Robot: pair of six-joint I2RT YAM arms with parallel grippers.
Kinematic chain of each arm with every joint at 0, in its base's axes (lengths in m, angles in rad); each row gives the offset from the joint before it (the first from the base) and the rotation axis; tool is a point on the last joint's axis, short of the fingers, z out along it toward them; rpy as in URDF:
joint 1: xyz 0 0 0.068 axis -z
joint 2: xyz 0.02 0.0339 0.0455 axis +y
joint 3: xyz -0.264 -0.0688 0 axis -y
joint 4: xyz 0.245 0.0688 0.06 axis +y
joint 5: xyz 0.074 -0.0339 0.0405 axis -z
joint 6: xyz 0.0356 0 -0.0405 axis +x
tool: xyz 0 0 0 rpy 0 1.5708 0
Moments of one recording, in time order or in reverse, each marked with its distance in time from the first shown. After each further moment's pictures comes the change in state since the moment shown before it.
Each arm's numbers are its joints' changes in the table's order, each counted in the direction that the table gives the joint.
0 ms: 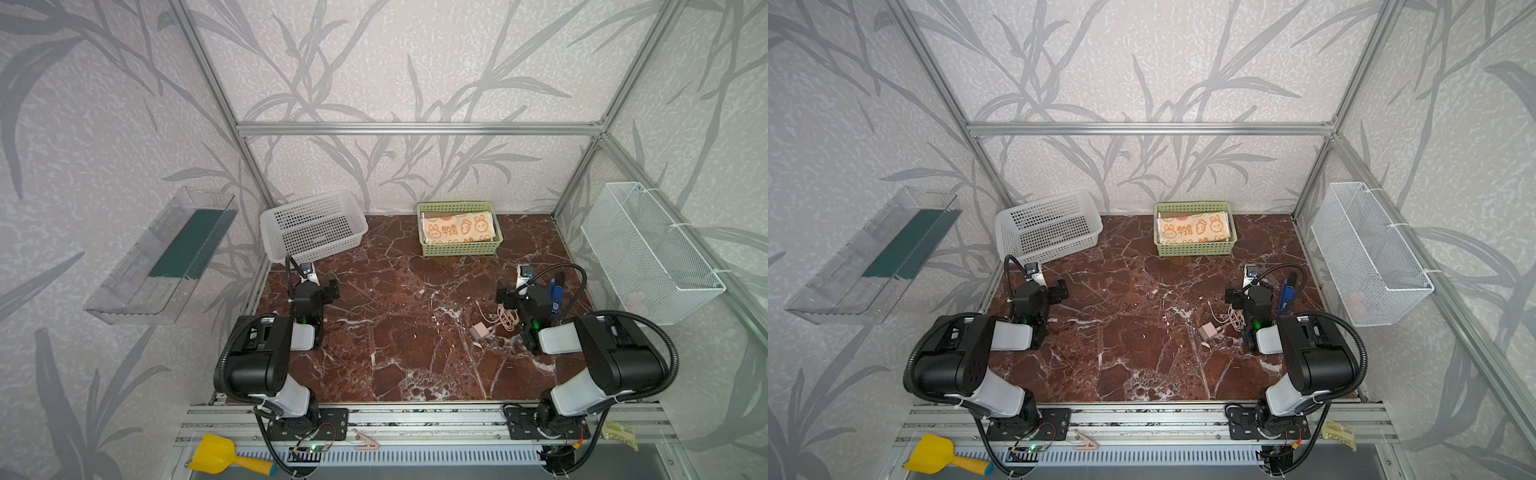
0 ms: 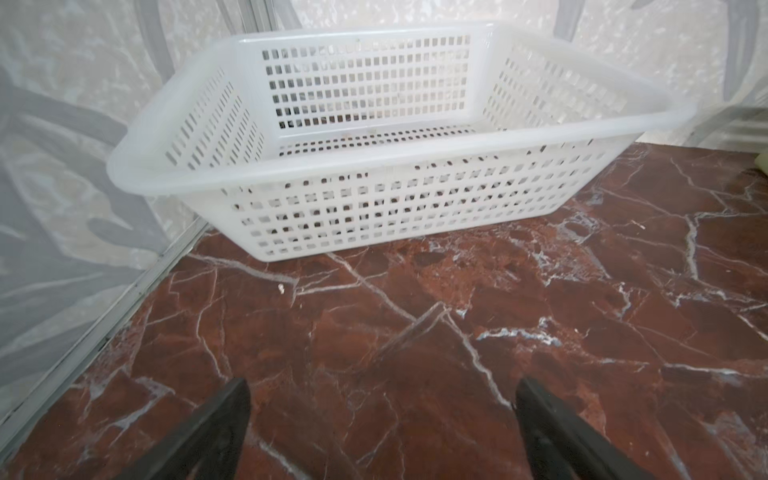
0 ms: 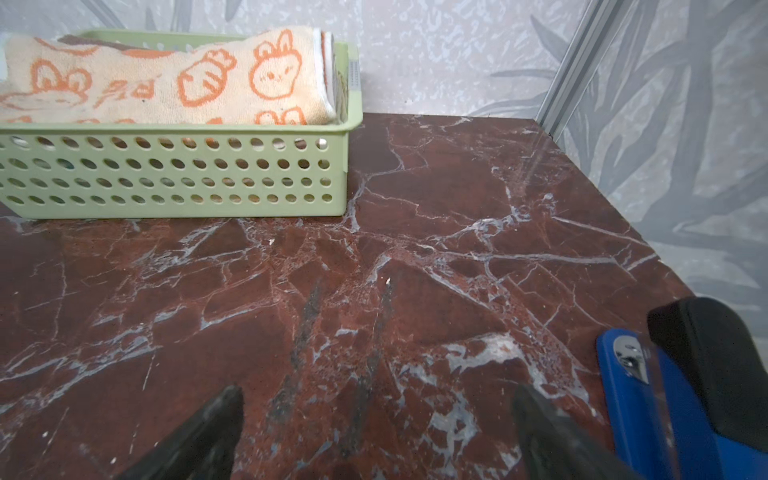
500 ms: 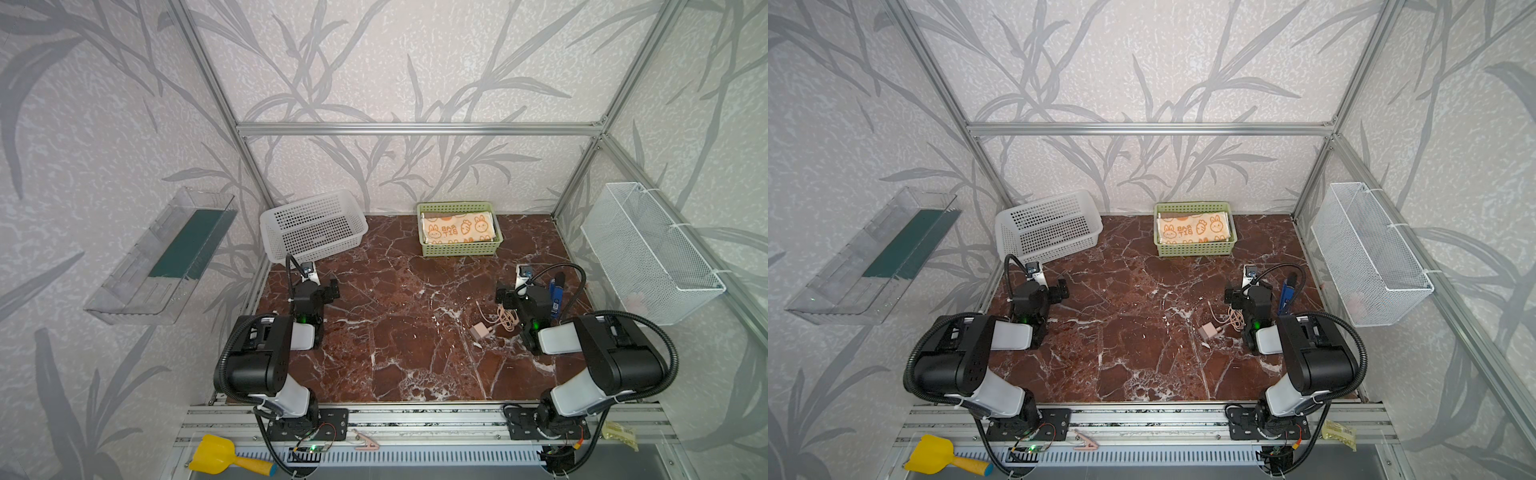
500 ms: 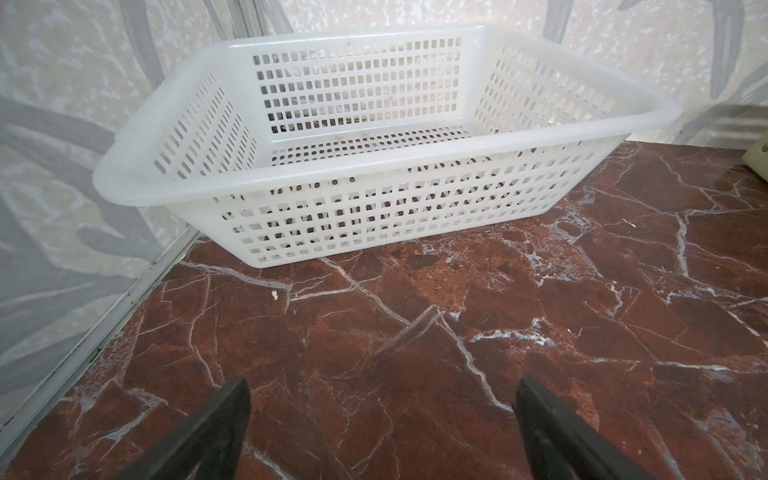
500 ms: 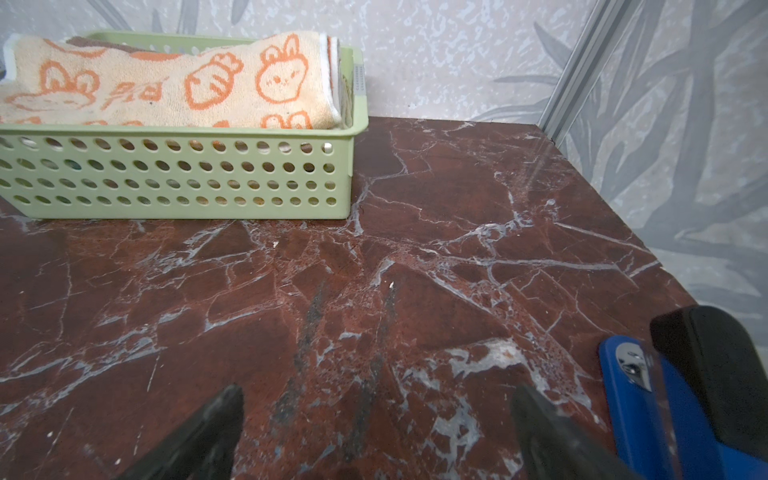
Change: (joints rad) left arm 0.000 0.000 0.000 0.002 0.014 0.011; right arm -0.001 0.000 0.000 -0.005 0.000 -0.007
